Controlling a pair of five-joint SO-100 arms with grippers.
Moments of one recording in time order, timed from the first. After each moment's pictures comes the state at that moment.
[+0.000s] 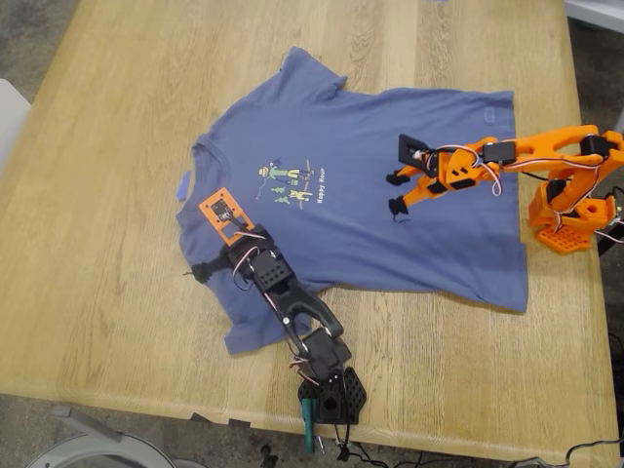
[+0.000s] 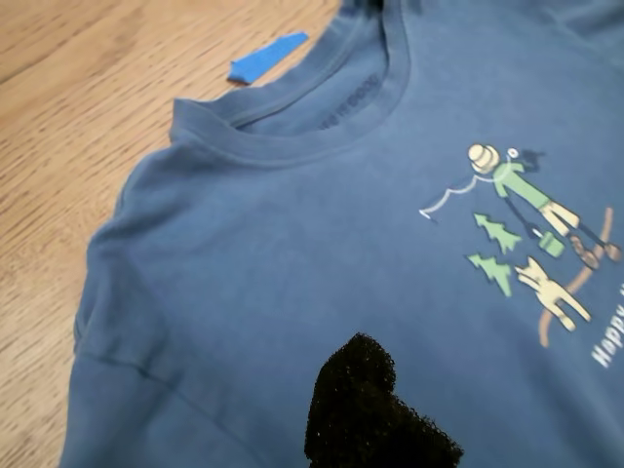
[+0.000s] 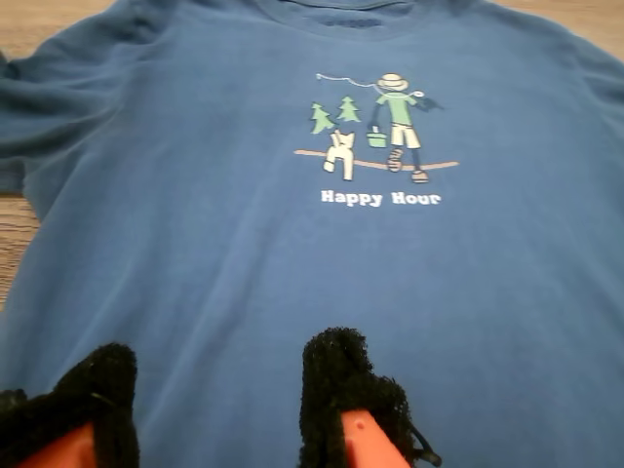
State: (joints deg) arm 0 -35.9 113.1 121.8 25.0 -92.5; arm 1 -7.6 107.8 117.3 14.2 -93.6
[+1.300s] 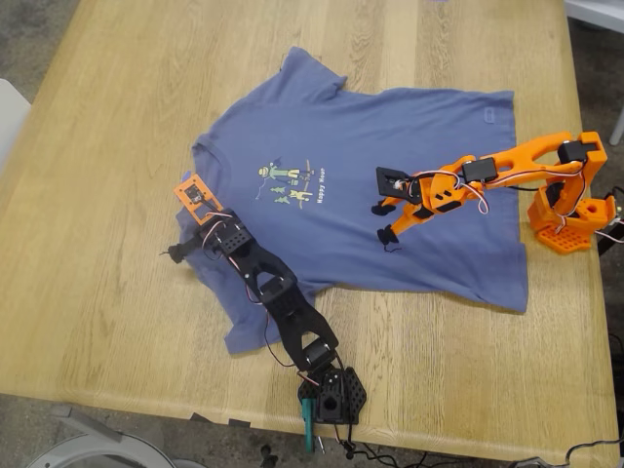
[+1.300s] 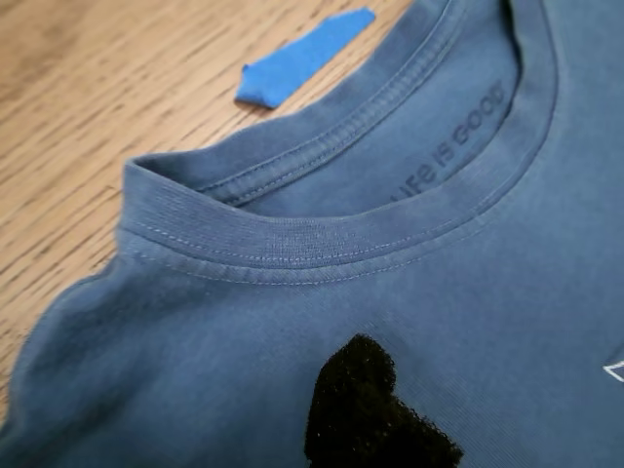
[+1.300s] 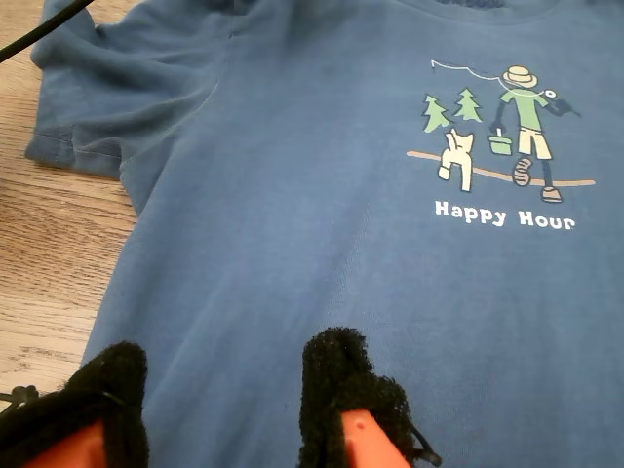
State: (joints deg) arm 0 -38.3 58.8 71.5 25.6 -89.8; arm 1 -15.7 95.7 101.9 21.8 -91.1
